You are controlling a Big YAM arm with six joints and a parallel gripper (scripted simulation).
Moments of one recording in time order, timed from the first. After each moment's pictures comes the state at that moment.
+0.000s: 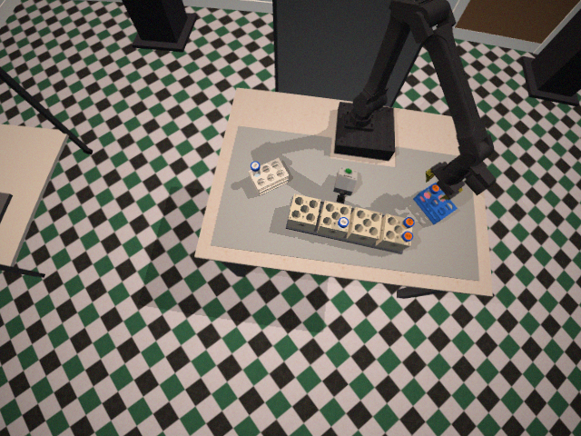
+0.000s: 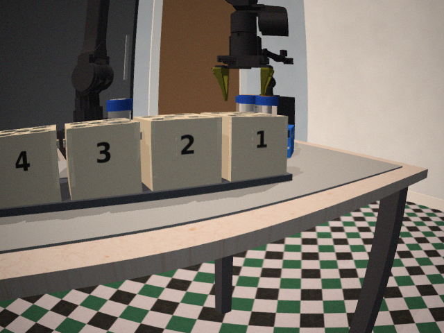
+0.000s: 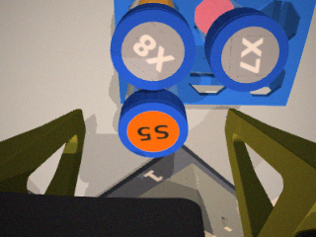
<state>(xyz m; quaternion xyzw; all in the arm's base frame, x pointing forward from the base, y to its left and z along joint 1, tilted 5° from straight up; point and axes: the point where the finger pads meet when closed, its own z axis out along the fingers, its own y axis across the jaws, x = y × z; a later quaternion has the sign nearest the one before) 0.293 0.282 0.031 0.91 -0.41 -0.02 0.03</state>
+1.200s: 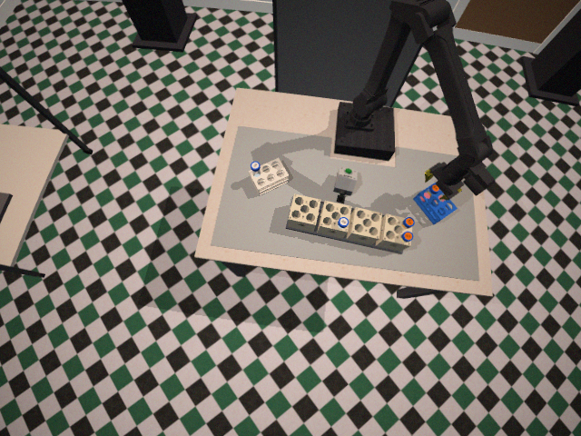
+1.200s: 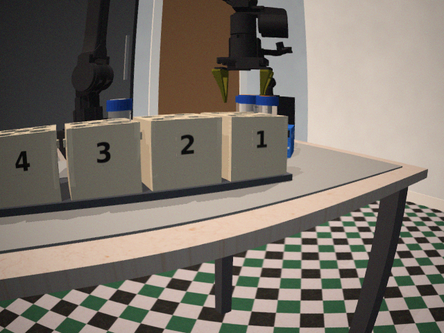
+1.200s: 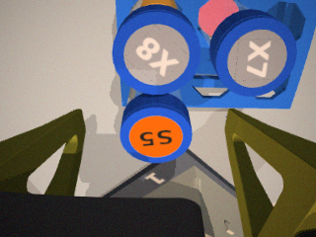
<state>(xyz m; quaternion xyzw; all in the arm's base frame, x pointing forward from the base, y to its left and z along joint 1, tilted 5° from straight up) 0.291 0.281 0.027 0.91 -0.41 -0.02 0.04</state>
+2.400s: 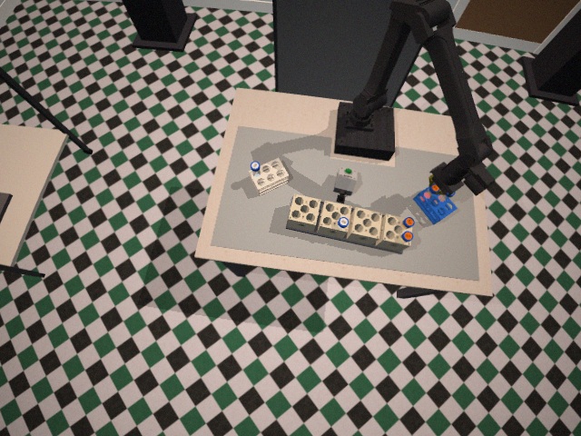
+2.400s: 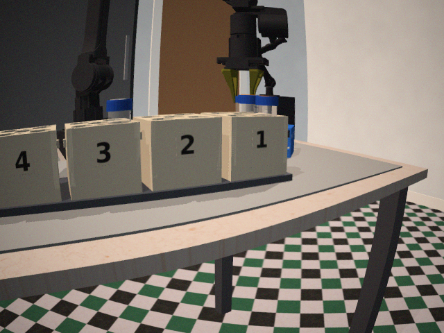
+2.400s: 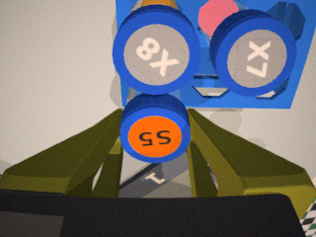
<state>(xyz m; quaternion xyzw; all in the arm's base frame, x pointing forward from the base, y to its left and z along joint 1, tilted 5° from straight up) 0.291 0.281 0.027 0.91 -0.41 -0.02 0.04</state>
